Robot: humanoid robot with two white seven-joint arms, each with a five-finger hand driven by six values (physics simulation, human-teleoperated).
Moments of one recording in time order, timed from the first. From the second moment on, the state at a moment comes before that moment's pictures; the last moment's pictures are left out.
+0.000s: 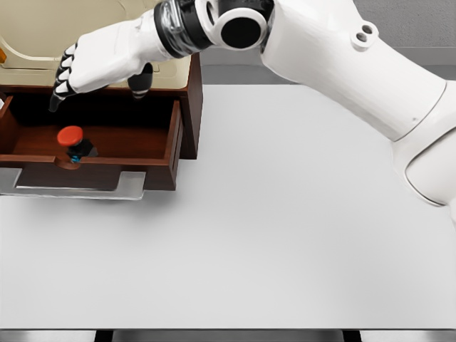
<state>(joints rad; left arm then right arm) -1.05 1.74 -1.72 -1.60 0.10 -0.61 -0.30 -1.46 -0.12 1.15 -1.15 0.26 -0.61 0.61</state>
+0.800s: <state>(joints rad) -1.06 1.64 -1.68 -1.76 0.12 -0.61 -0.31 -0.86 -0.87 0.69 -1.42 0.27 -0.61 0.61</state>
